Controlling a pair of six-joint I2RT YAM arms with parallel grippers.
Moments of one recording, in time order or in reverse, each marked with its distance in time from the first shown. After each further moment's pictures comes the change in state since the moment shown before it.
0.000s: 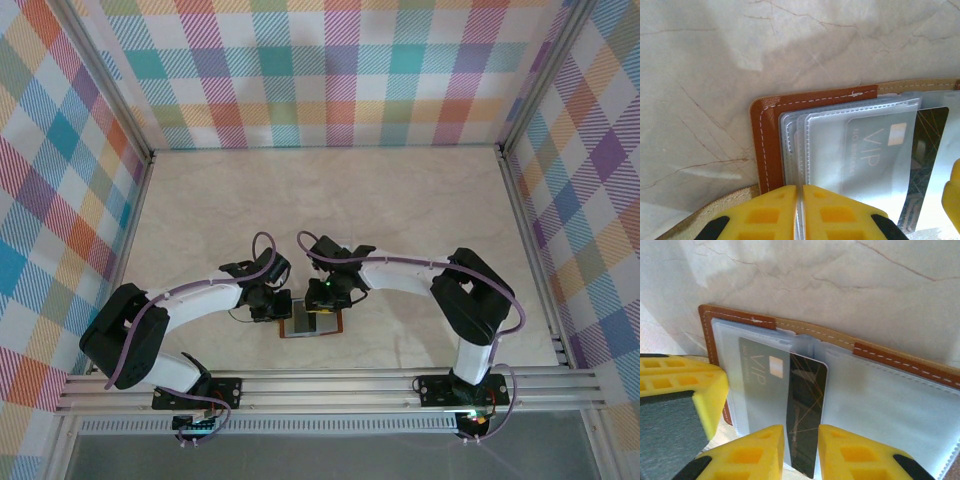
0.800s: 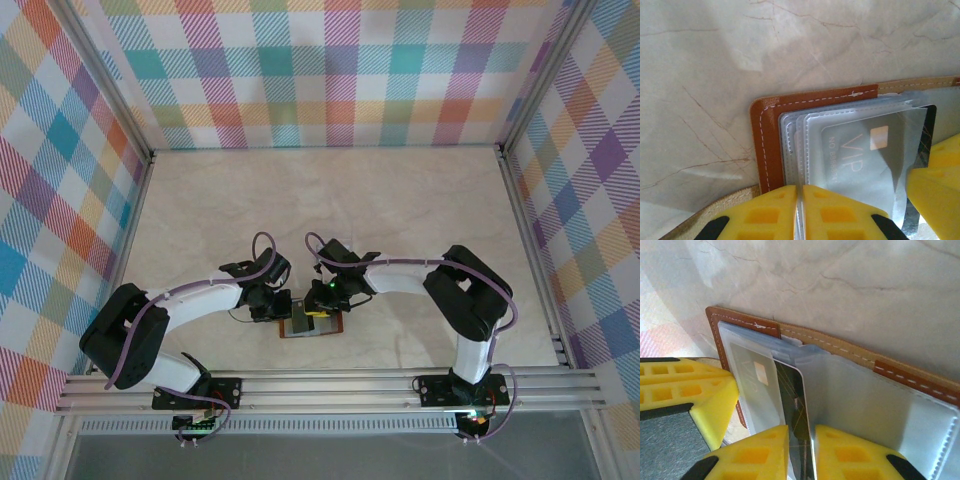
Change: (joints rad) left arm -0.001 0.000 0.000 -0.001 -0.004 0.000; right arm -0.033 0.025 -0.111 0.231 -0.167 0.060
